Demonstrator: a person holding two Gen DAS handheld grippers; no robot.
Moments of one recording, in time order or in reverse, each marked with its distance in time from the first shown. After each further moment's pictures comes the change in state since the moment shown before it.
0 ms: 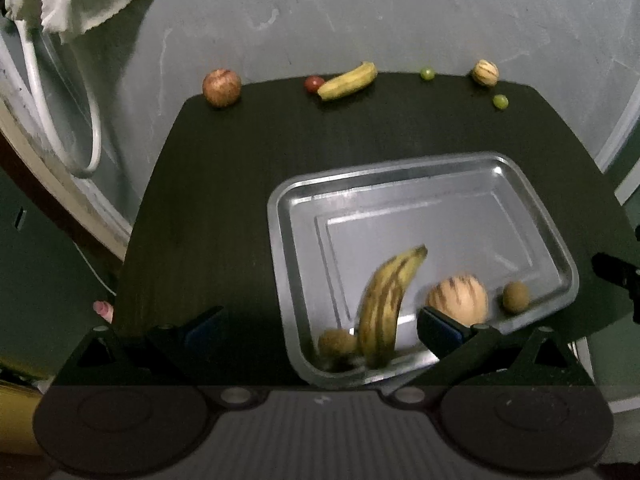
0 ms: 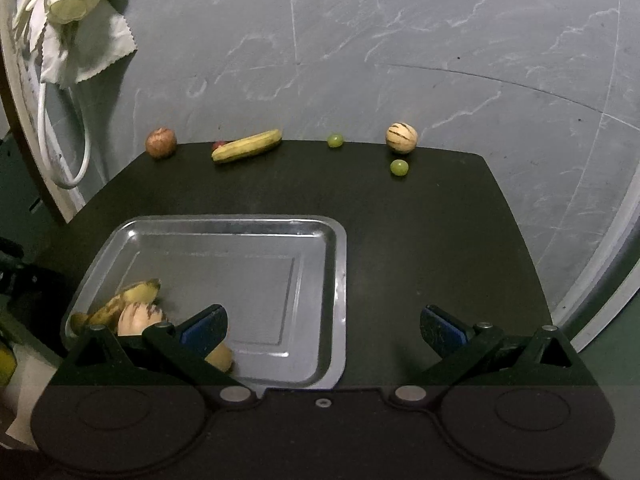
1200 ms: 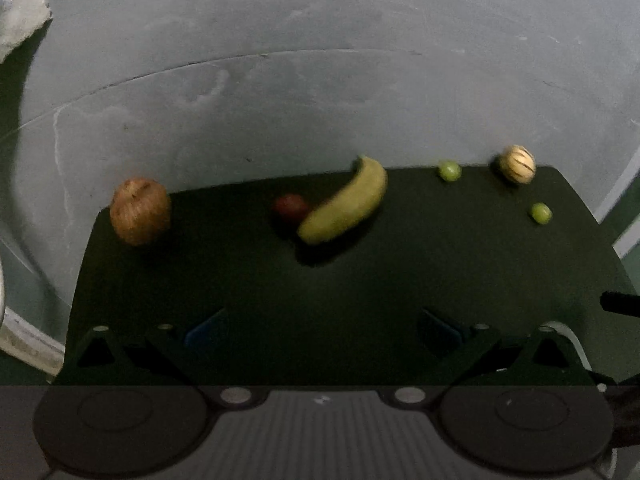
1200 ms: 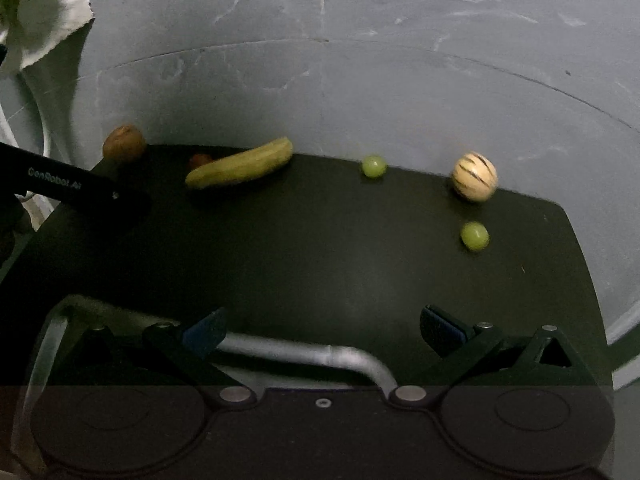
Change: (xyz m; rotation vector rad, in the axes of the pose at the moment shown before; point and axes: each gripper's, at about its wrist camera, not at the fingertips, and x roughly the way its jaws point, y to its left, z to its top) left arm 0.142 0.027 0.178 0.038 -0.104 -0.148; right arm 0.170 0.036 0.125 -0.077 0.107 0.006
